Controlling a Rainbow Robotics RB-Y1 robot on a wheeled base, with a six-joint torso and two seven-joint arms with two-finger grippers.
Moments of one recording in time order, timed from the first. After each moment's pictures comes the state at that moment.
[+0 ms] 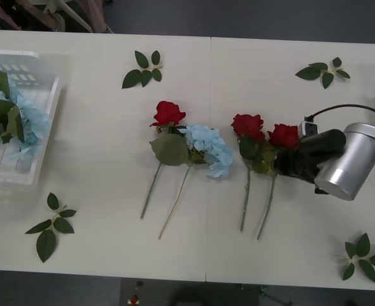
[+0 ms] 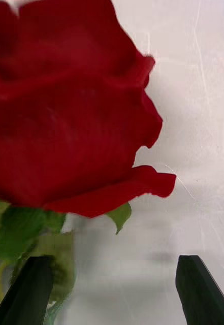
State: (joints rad) right arm -0.64 -0.96 0.97 -1.60 -0.62 0.89 0.43; left arm -0.07 1.25 0.05 -1.29 1.73 0.89 -2.01
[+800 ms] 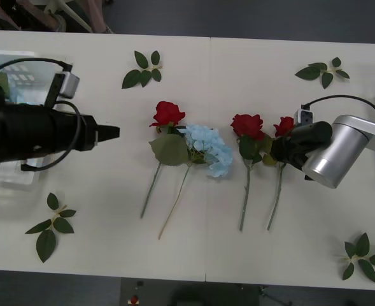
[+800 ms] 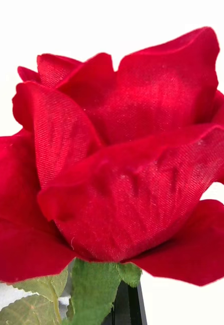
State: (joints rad) right arm -0.68 -0.86 0.94 -1.45 -0.53 0.85 0.43; left arm -0.23 0.80 -0.13 -1.98 1.09 1.02 -1.46
